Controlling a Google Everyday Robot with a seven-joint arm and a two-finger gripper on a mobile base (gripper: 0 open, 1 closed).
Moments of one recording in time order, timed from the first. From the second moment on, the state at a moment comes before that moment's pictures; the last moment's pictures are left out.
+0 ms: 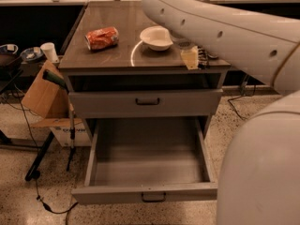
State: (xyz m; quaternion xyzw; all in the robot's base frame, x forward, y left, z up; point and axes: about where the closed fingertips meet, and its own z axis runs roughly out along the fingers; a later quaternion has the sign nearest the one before) arm 0.724 -0.154 0.871 -0.61 0.72 -0.32 0.07
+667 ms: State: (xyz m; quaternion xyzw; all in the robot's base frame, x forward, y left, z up) arm 0.737 -0.174 0.887 -0.65 0.70 -0.29 0.10
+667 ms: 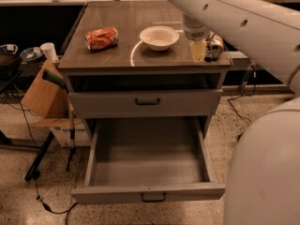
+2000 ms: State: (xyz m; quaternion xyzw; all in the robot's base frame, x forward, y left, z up) arm 0.763 -0.151 0.889 -0.71 0.65 -0.22 0.13
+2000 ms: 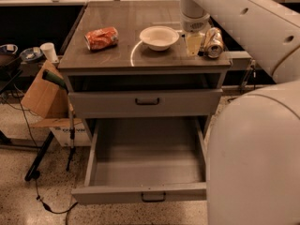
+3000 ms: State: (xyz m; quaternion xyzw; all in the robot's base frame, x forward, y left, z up) arm 0.797 -0.140 0.878 -0.69 0.68 -0.21 0.14
